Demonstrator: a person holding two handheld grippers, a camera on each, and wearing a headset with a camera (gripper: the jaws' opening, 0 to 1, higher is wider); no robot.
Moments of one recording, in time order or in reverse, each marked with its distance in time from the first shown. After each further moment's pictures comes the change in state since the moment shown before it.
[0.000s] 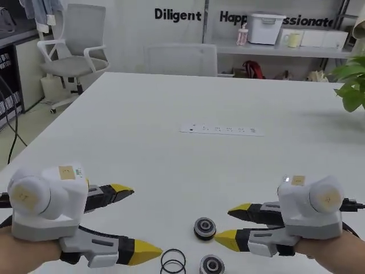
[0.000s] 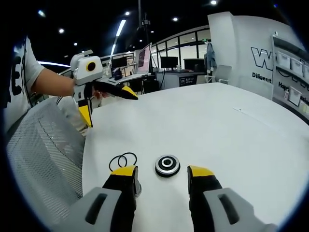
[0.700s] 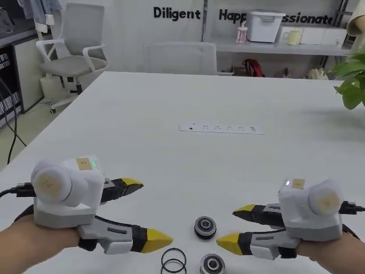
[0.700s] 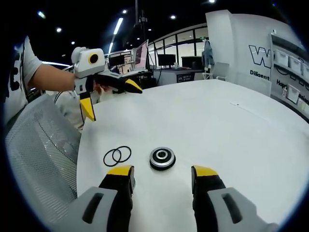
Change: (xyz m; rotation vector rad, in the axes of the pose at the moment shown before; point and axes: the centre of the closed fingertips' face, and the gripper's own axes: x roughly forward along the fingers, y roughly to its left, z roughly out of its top) left arm 0.025 0.012 0.005 0.003 0.004 -0.010; right arm 0.003 -0.008 -0.015 0.010 0.020 -0.019
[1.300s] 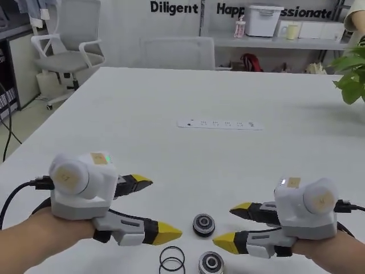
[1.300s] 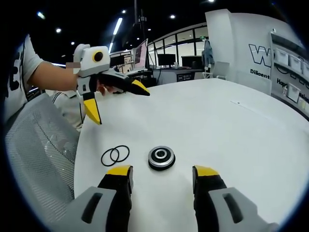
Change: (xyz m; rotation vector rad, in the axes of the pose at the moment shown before) left arm 0.023 0.002 0.000 -0.011 0.008 -0.026; right arm 0.007 -0.002 -0.004 0.006 -0.001 0.004
